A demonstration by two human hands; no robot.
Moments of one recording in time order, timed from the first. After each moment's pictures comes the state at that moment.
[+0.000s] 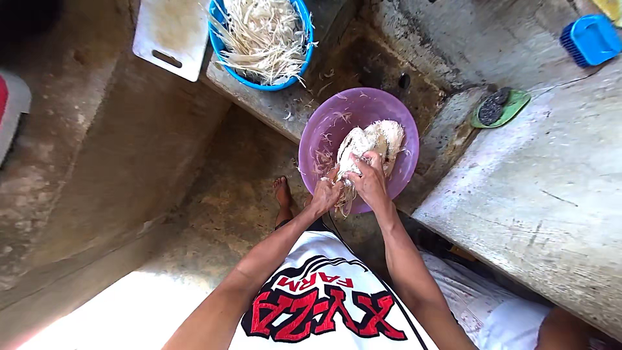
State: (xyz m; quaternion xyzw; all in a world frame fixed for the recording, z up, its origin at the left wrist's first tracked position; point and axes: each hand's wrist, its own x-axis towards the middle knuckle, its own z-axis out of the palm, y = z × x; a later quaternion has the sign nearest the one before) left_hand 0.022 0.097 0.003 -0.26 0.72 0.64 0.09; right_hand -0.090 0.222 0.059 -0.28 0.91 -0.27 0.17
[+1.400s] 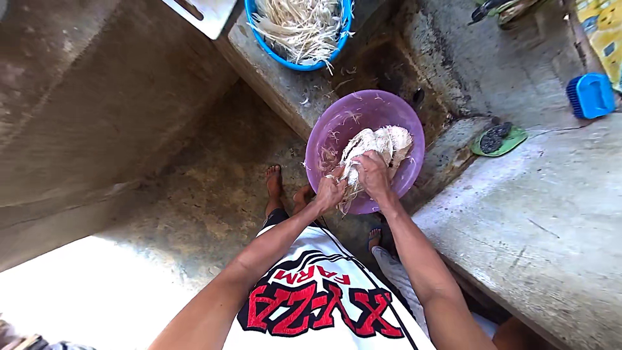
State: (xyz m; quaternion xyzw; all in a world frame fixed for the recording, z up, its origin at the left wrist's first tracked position) left_hand 0.033 0.107 0.016 -0.31 0.71 0.63 0.04; right_hand -0.112 0.203 0.037 -0.44 0.87 -0.20 0.15
